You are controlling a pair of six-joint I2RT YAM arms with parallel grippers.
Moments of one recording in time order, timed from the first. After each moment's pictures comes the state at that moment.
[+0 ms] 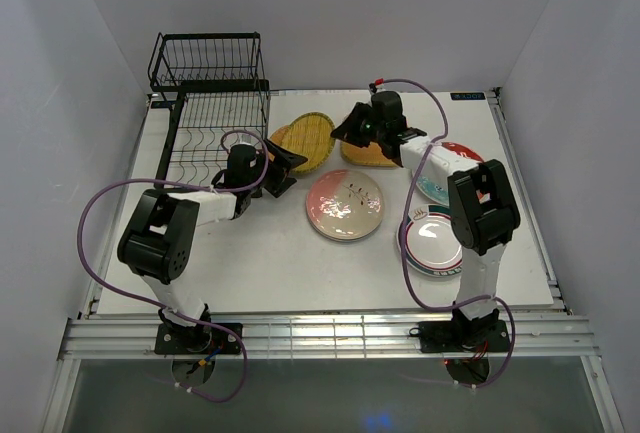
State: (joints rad) left arm -0.33 1.73 0.82 0.46 0.27 -1.24; right arm 0.44 1.98 1.46 0.07 -0.27 0.73
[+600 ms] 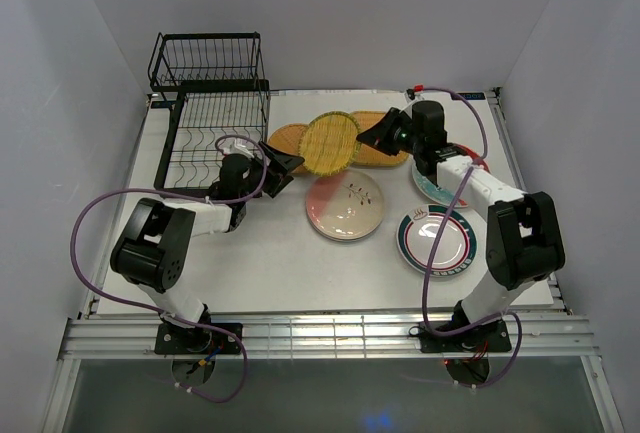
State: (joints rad) left arm -0.33 1.67 0.68 0.68 0.27 -1.17; right arm 0.33 1.66 1.14 0.14 -0.38 0.78
